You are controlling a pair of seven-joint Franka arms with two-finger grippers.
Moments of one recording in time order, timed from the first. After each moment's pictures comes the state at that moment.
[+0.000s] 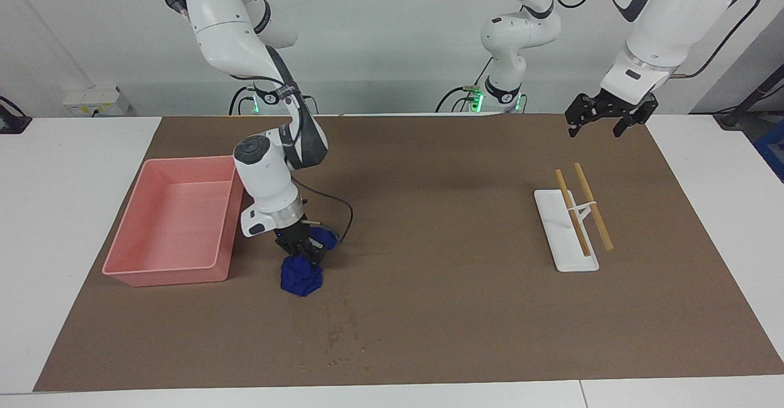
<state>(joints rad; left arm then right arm) 0.17 -0.02 -0.26 -1.62 0.01 1.54 0.00 -0.03 0.45 0.29 -1.91 -0.03 2.64 0.67</state>
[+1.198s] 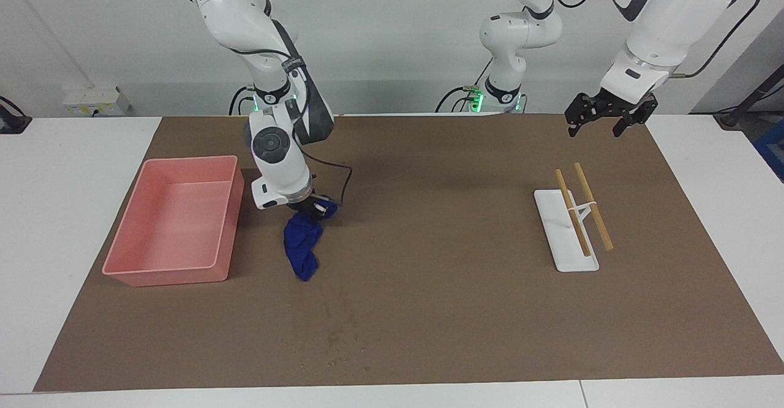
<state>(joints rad) 0.03 -0.02 -0.13 -1.63 0.01 1.54 0.00 -0.01 0.26 0.32 -2.08 -0.03 2.15 0.77</state>
